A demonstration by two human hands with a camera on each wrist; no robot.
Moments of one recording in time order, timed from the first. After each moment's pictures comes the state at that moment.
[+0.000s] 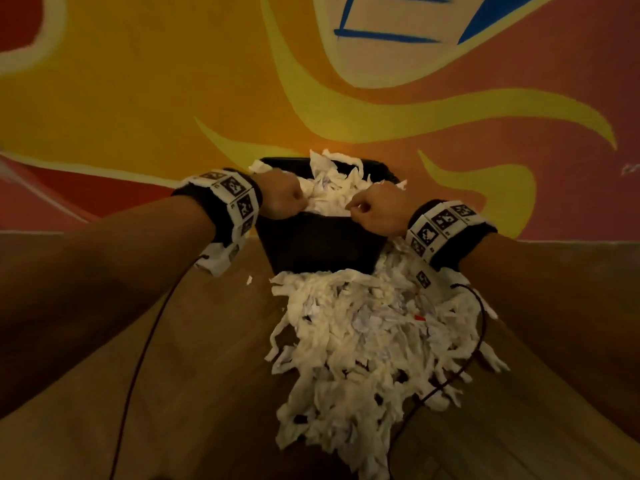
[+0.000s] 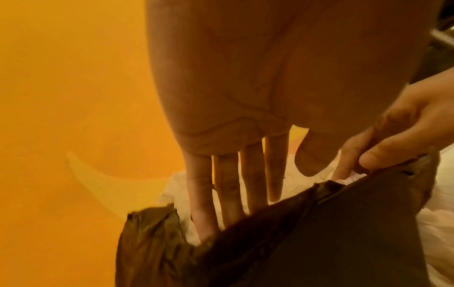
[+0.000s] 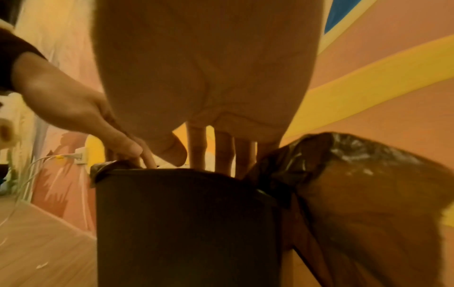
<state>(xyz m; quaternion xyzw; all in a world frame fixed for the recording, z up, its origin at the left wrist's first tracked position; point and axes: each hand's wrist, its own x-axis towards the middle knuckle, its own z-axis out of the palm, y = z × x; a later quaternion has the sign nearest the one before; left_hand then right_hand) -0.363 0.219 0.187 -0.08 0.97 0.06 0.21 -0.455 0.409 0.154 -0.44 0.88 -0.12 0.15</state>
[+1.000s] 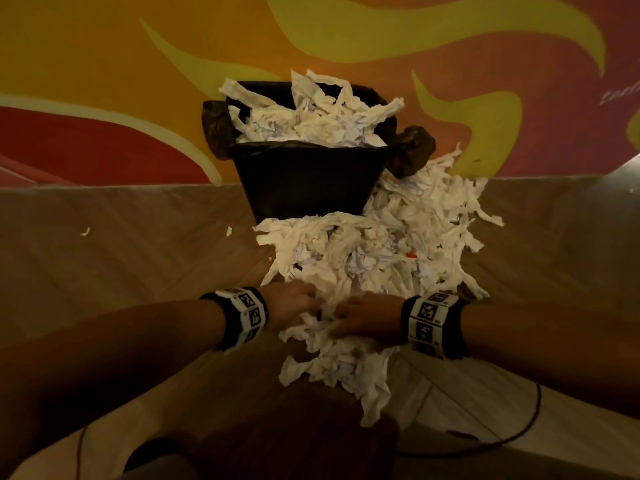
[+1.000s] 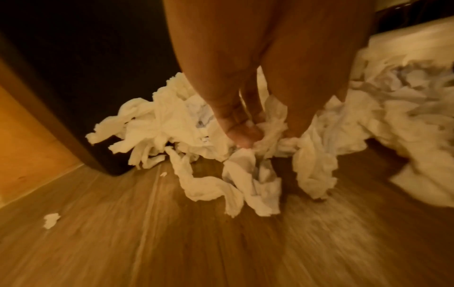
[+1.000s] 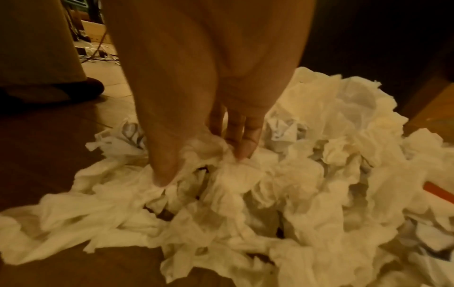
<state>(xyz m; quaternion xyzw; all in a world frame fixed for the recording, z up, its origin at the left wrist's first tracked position) -0.235 0.283 -0.022 0.27 0.92 0.04 0.28 -0.302 0.480 0.009 -0.65 0.65 0.22 0.32</state>
